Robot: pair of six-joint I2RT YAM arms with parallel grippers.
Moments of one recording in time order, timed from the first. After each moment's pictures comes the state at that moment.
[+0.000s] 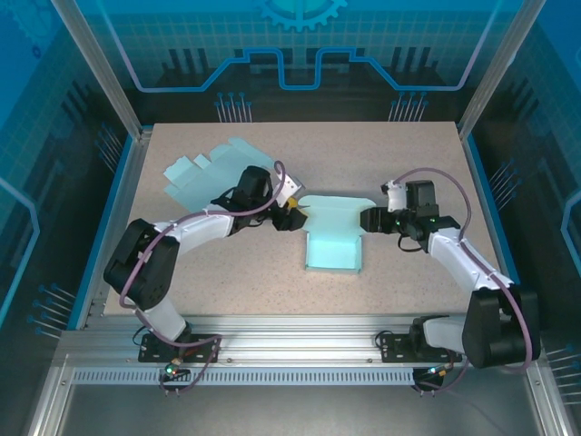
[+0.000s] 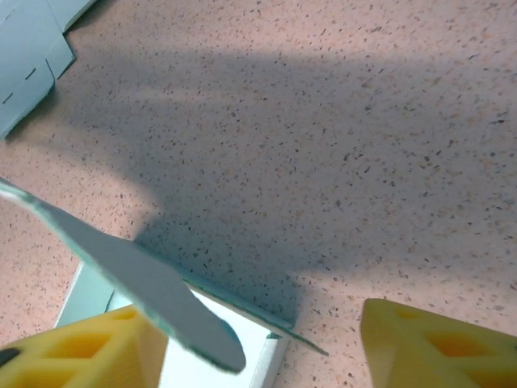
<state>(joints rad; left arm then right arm) -0.49 1.69 1.02 -0.01 0.51 0.14 0.10 1.26 0.75 -0.35 -0.40 0.11</state>
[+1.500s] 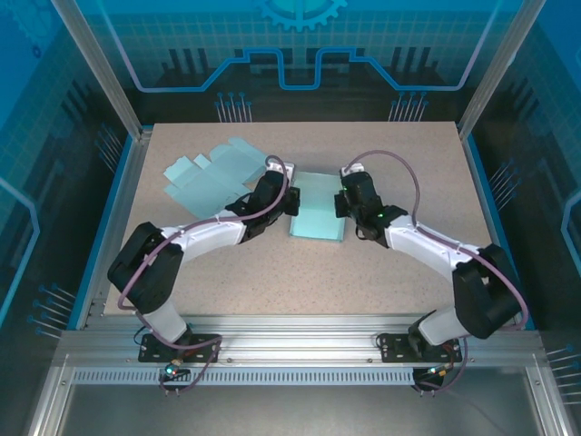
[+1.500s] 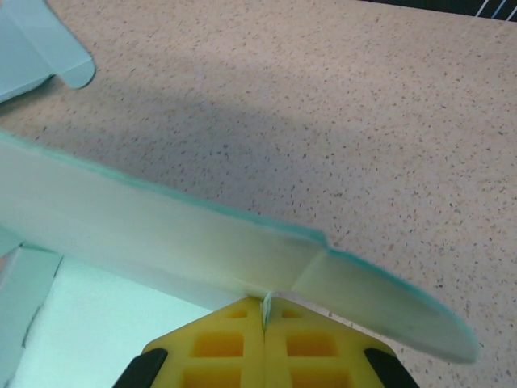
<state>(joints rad) -0.63 1.69 1.04 0.09 -0.20 -0.38 0.55 1.48 0.93 -0.11 0.35 0.22</state>
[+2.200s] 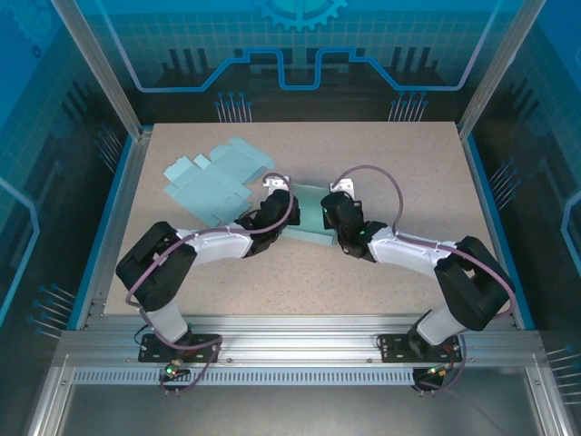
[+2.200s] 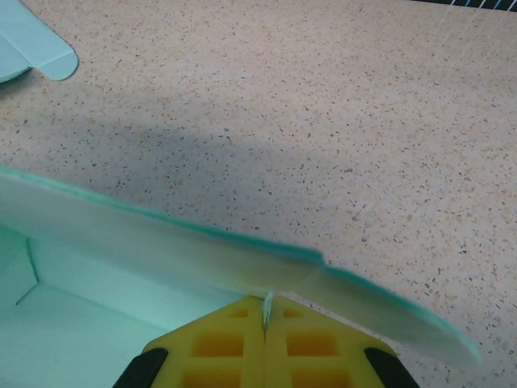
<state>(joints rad) -0.70 1.72 0.91 0.25 -0.40 -0.53 0.70 1.53 0.81 0.04 0.58 0.35</state>
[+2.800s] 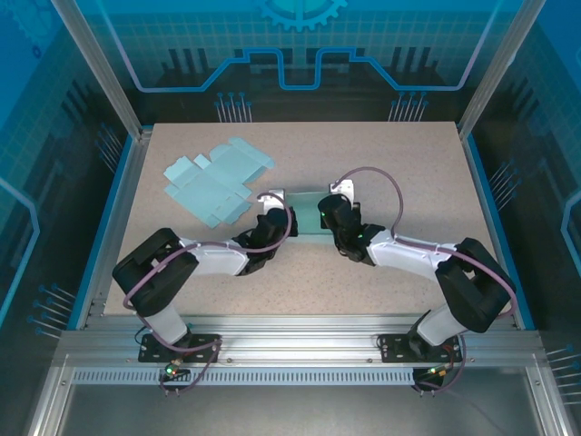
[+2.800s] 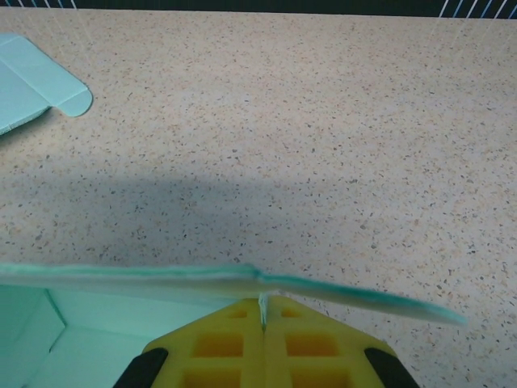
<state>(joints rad) -0.76 1.70 0.73 0.52 -0.49 -0.53 0.73 1.53 0.82 0.06 0.62 0.41</state>
